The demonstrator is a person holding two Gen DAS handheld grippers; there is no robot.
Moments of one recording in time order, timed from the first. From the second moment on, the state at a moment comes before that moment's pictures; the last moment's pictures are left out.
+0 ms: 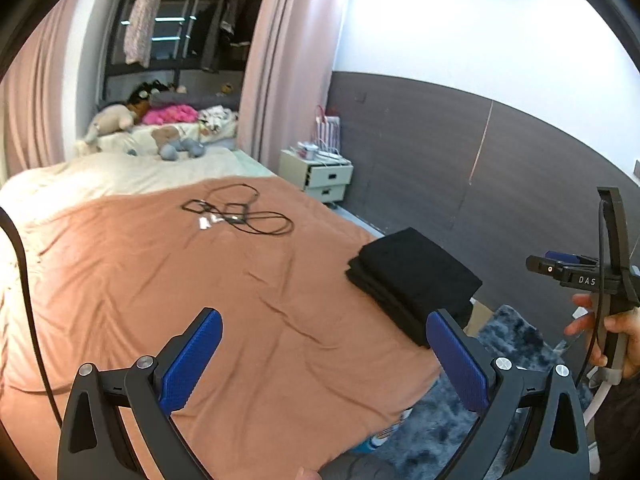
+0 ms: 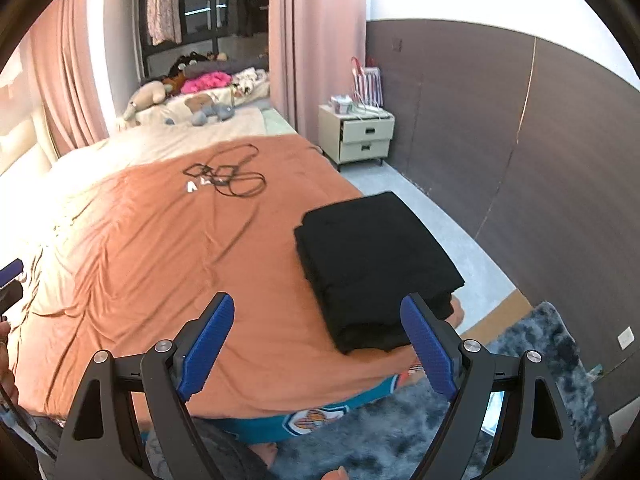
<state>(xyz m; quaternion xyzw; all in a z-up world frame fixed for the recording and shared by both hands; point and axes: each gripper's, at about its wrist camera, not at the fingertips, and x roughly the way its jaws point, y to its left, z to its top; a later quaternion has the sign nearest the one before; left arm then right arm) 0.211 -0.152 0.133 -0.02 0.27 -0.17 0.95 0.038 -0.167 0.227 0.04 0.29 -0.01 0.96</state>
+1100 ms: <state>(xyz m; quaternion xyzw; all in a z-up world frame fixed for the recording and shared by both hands) 0.072 -0.003 0.089 -0.02 0.23 -0.03 0.97 -0.068 -0.056 0.145 0.06 0.23 0.04 0.97</state>
